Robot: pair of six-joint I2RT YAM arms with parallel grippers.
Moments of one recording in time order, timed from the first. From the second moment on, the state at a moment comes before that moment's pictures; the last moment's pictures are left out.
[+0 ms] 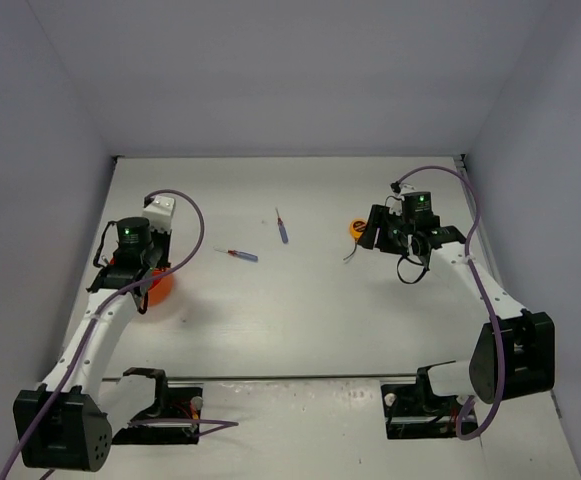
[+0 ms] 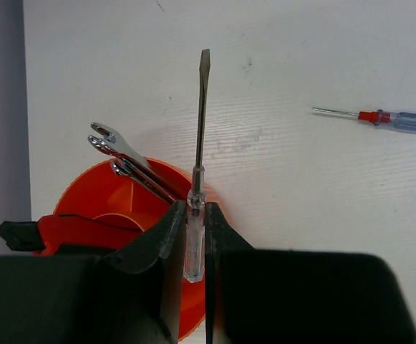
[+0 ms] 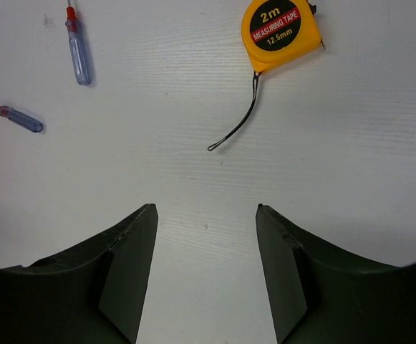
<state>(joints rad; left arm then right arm) -0.06 1.01 0.77 -0.33 -0.08 0.18 0.18 1.34 0.94 -0.40 -0.21 0.35</state>
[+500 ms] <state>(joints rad) -0.04 0.96 0.69 -0.34 -0.09 0.18 0.18 1.34 0.94 -0.39 -0.21 0.34</state>
